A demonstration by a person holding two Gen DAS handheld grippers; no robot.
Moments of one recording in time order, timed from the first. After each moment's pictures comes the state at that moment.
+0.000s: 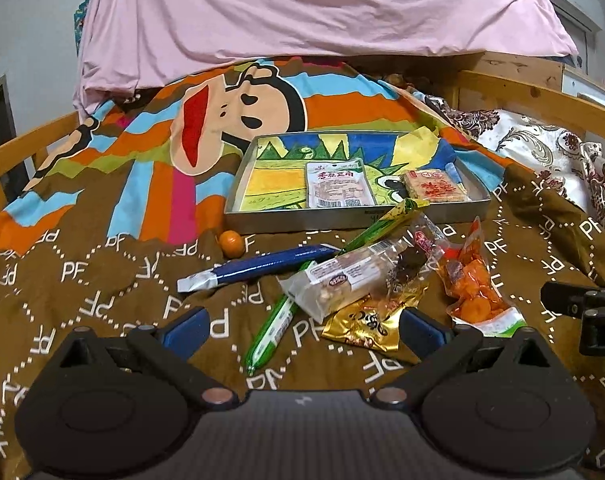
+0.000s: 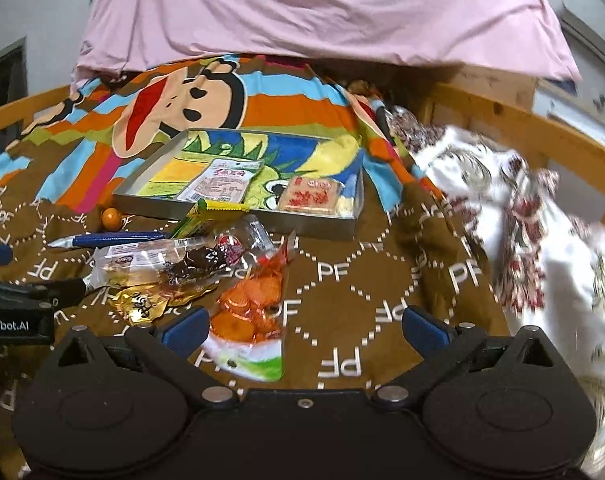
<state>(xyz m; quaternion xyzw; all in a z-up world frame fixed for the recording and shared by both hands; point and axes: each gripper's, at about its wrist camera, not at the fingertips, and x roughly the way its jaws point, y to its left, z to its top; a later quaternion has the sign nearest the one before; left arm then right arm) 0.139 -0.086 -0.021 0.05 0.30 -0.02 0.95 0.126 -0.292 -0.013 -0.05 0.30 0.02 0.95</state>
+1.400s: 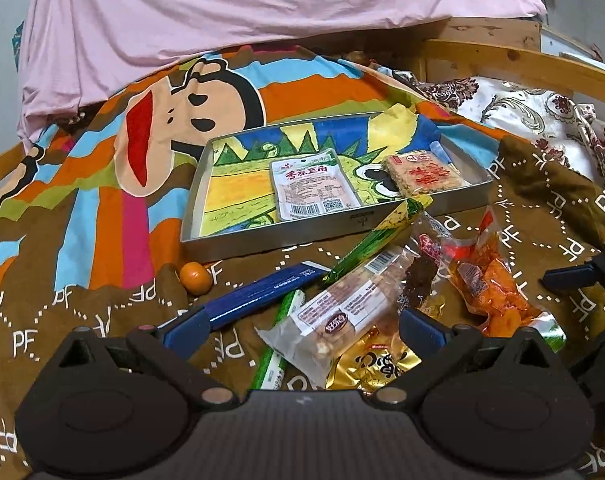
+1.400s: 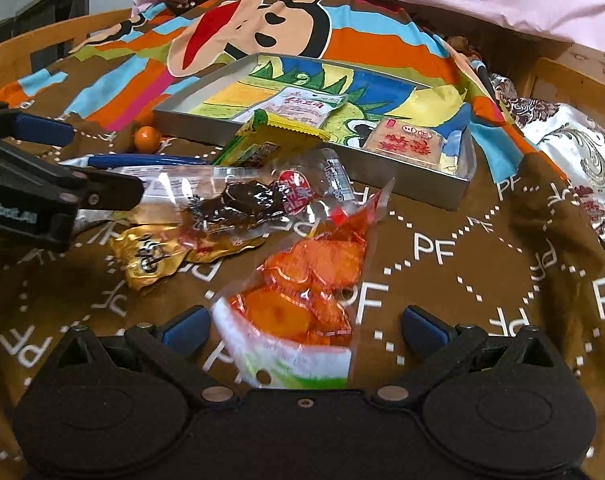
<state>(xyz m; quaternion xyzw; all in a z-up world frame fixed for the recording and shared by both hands) 0.204 -0.090 -0.035 0.11 0.31 -0.08 0.94 0.195 -0.260 -0.079 -0.10 0.36 0.12 0.92</state>
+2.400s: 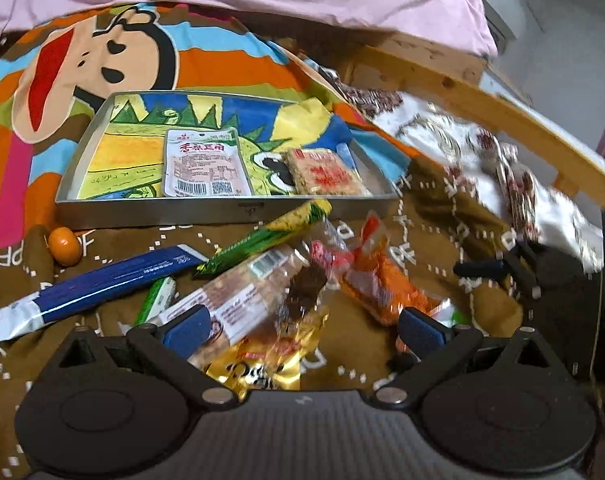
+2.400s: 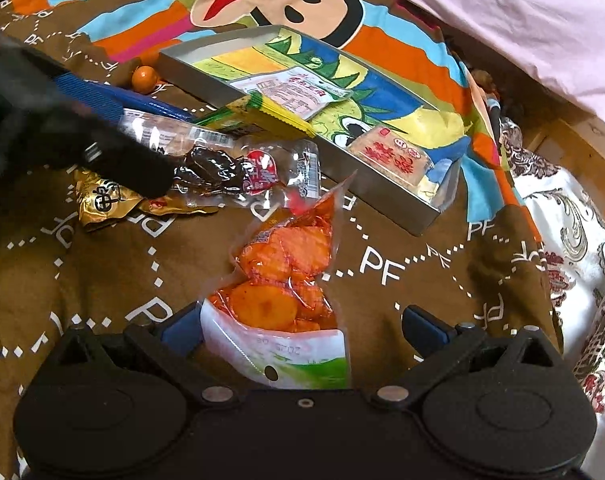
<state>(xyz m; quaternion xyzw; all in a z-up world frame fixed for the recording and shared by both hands) 0.229 -0.091 -0.049 -0.04 0.35 -0.24 0.90 0.202 -0.272 -0.074 -0.25 0.36 0.13 0.89</state>
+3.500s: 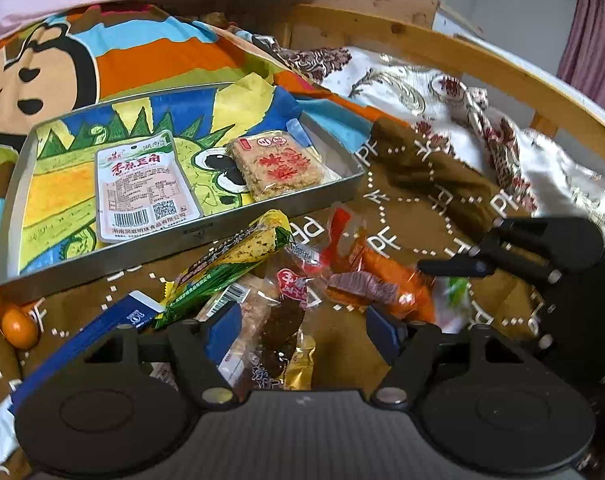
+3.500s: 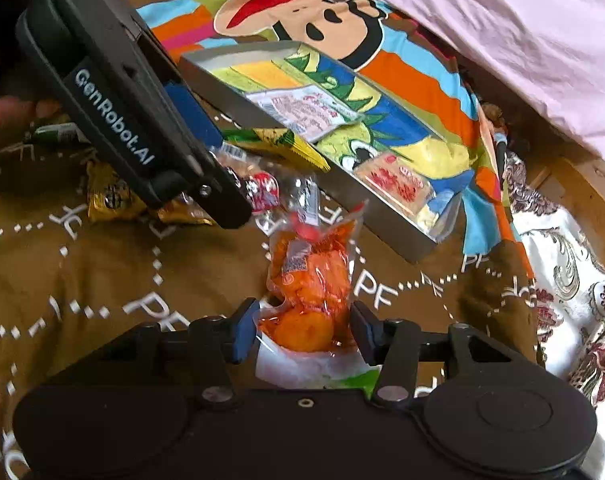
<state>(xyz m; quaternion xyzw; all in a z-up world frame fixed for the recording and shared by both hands) 0.270 -0.129 -0.044 0.08 0.38 -0.31 0.87 0.200 -0.276 -0.068 -0.28 0.34 0.15 0.88</state>
